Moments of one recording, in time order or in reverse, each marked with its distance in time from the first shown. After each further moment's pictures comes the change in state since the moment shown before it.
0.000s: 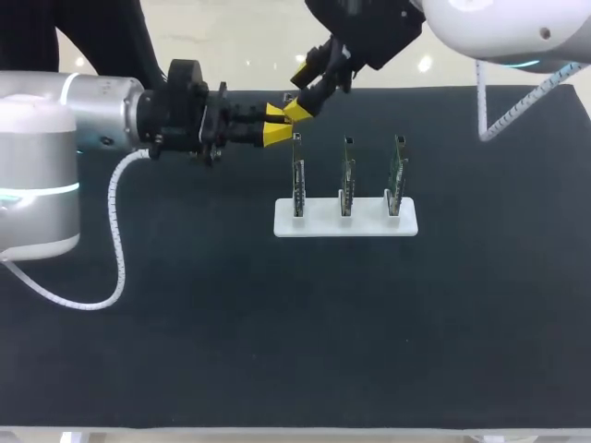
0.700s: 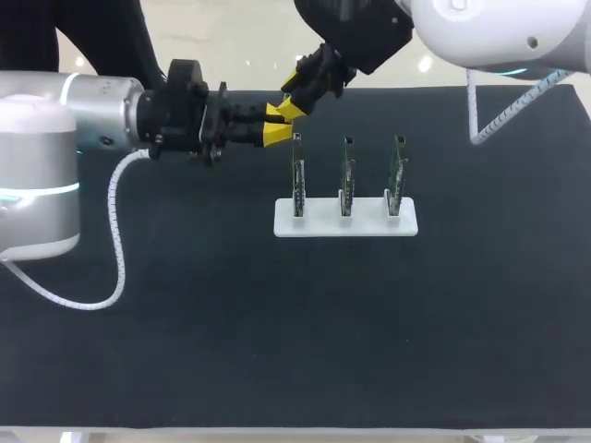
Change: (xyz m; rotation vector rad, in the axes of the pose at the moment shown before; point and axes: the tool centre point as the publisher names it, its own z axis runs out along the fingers) left arm 0.000 0.000 0.000 0.000 0.000 0.000; right arm -0.004 0.001 0.011 0.000 -0.007 -0.030
